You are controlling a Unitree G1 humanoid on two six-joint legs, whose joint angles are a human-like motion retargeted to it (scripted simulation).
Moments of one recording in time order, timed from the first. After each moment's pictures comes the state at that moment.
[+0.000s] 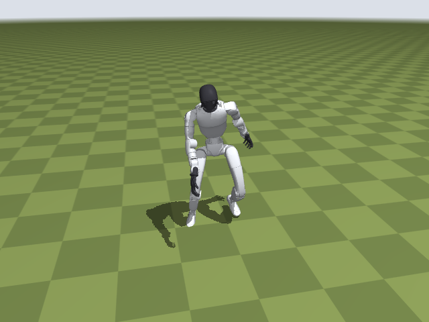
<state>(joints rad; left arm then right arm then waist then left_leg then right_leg) 0.11 0.23 0.03 1.42 -0.52 0.05 0.10 -0.99 -0.32 0.34 1.15 0.34 0.11 -0.27 -0.03 0.10 0.52 -0.44 0.19 0.16 1.18 -0.35 0.02 -0.39 -0.22 -0.04 0.81 -0.36 -0.13</state>
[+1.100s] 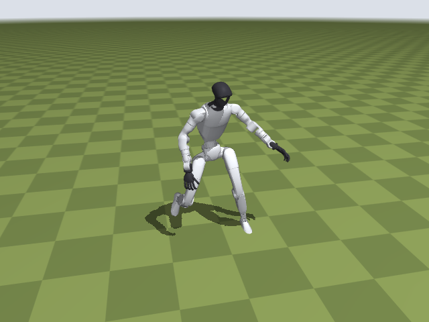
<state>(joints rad) -0.85 0.74 -0.36 1.29 -0.33 0.13 0.23 -0.24 -0.63 0.53 0.71 0.05 0.14 0.00 0.23 -0.11 0.52 -0.43 0.01 -0.09 0.57 -0.15 -0.06 -0.24 -0.50 0.08 1.28 -0.26 -0.19</state>
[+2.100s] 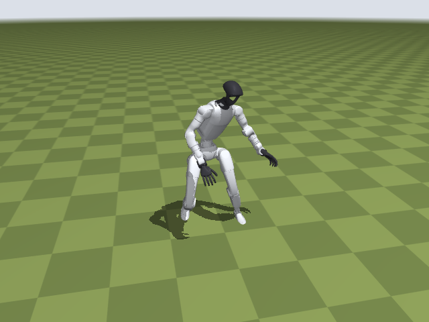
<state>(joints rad) -0.70 0.65 -0.19 1.31 -0.26 0.11 0.44 -0.27 -0.48 0.57 0.51 -0.23 0.07 -0.42 0.29 -0.19 0.52 -0.28 0.11 -0.25 0.58 -0.38 0.04 -0.34 -0.34 -0.22 1.39 -0.44 -0.23</state>
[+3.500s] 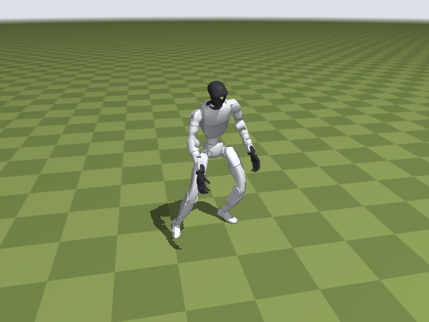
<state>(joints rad) -0.24 0.27 -0.13 0.81 -0.59 -0.04 0.02 -0.78 -0.56 0.38 0.92 0.23 0.07 -0.27 -0.10 0.17 0.52 -0.43 0.22 0.28 1.01 -0.47 0.03 -0.23 -0.39 -0.08 0.61 -0.12 -0.01</state>
